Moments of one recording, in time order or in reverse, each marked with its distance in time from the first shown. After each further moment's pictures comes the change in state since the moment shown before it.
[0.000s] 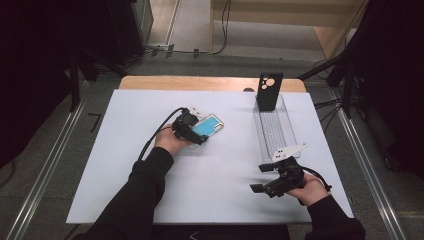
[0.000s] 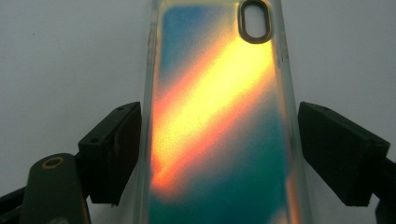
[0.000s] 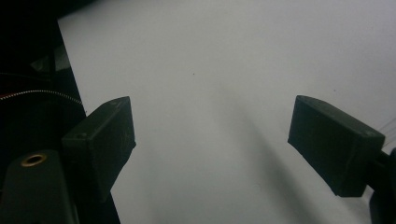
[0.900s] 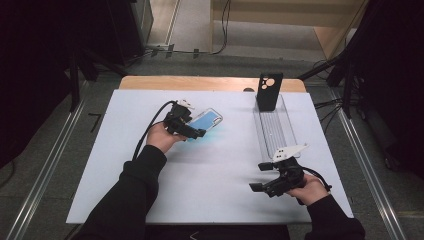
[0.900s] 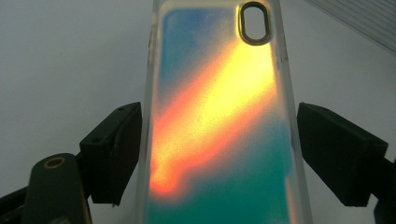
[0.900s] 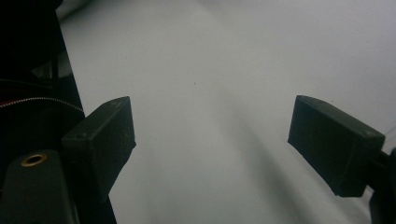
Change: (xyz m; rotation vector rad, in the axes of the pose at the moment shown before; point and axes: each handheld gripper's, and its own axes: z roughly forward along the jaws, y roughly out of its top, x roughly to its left) left arm 0.003 0.008 -0.054 -0.075 -0.104 -0.095; right arm 0.001 0.000 -0.001 -0.043 0.001 -0.011
